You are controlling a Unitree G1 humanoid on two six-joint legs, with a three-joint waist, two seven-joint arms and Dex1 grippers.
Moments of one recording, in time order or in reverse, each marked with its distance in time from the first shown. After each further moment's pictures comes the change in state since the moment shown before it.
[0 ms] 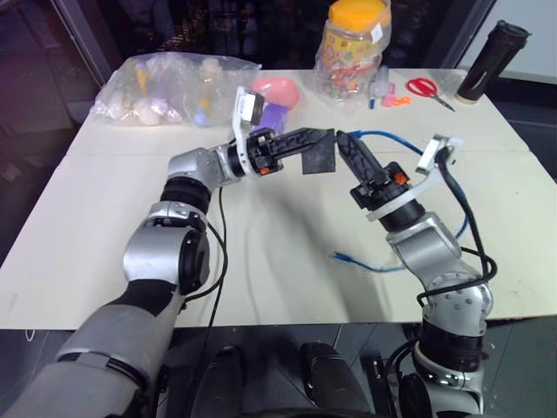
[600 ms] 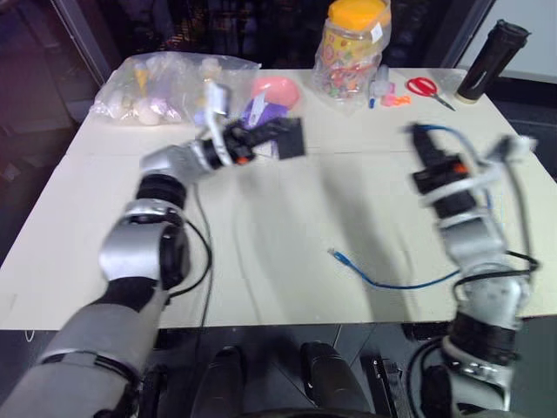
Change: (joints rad) left arm 0.006 0.155 0.064 0.044 -0.001 -0.109 0.182; right arm -0.016 -0.165 -0.279 0.185 0.021 -0.116 -0.092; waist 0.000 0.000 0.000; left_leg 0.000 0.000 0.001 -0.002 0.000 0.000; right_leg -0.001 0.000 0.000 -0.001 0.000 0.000
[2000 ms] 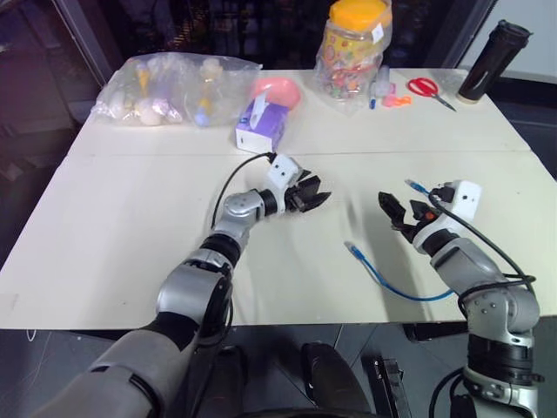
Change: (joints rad) left arm 0.233 -0.288 -0.282 0.071 0.377 -0.879 0.538; right arm 0.188 -0.083 0.142 0.004 -0.367 0.221 0.034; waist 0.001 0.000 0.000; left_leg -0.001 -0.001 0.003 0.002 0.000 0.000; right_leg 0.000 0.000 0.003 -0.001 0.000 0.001
